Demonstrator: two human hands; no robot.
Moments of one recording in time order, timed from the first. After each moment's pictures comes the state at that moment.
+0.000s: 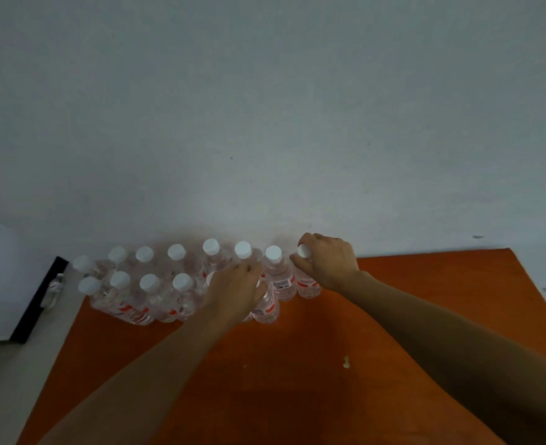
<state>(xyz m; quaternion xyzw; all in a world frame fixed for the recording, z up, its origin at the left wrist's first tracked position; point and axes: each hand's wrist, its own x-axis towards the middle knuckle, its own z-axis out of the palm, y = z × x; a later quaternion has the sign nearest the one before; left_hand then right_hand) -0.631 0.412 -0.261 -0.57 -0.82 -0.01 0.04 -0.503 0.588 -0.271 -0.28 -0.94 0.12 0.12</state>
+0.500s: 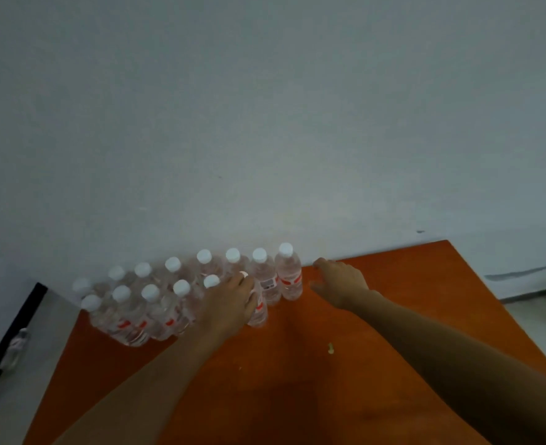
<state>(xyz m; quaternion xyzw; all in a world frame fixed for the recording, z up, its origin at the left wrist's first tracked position) -0.593 0.365 -0.222 -0.62 -0.78 -0.06 0.02 -0.412 0.540 -0.249 -0.39 -0.91 0.16 0.04</state>
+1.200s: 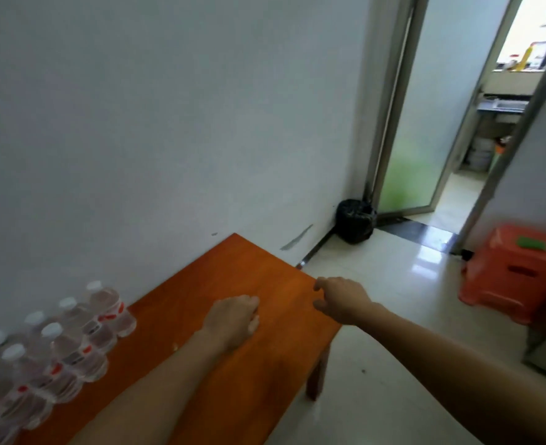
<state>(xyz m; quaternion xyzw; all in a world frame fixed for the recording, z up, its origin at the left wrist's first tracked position) -0.257 0.339 -0.181 -0.87 -0.48 -0.01 -0.01 -0.003 0.338 -0.190 -0.67 -0.73 0.09 0.06</state>
